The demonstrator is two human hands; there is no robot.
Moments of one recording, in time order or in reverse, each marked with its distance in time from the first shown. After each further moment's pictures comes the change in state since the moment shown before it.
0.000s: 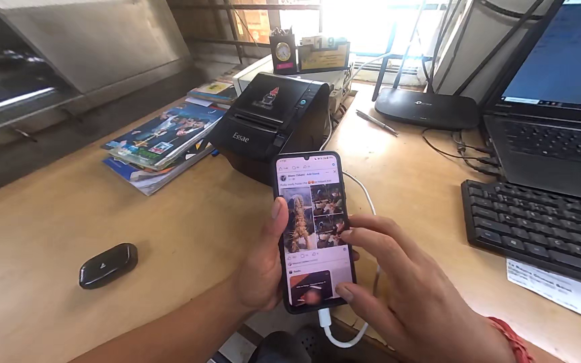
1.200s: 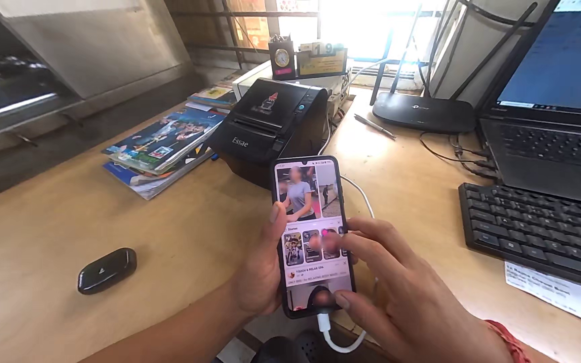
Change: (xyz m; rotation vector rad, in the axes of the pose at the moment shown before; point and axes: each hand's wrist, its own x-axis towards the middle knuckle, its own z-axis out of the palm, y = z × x) left_hand 0.000 0.000 0.000 0.034 0.038 -0.015; right_hand -0.001 0.001 0.001 -0.003 -0.036 0.000
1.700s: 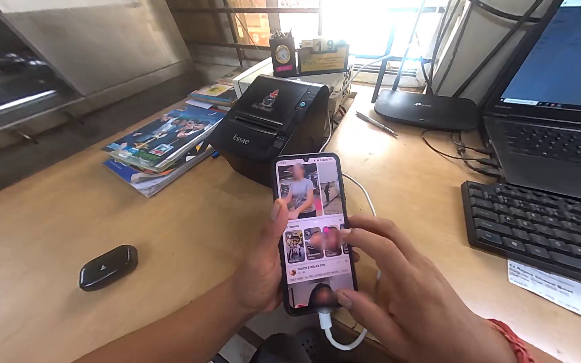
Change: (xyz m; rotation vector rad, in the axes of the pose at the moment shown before) left_hand 0.000 0.000 0.000 0.025 -0.002 0.013; right_hand 0.000 -0.001 0.000 0.028 0.021 0.004
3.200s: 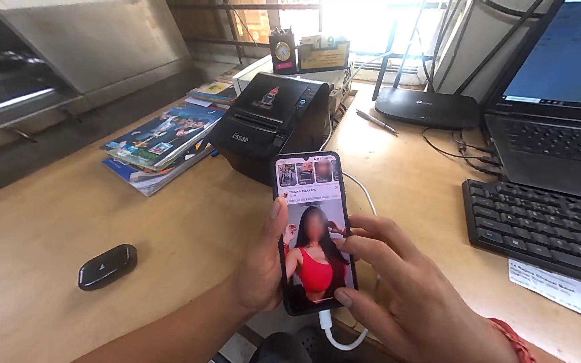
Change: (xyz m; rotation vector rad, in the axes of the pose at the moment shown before) left_hand 0.000 0.000 0.000 0.033 -0.003 0.013; right_hand 0.000 0.000 -0.001 -0.002 -0.017 -0.002
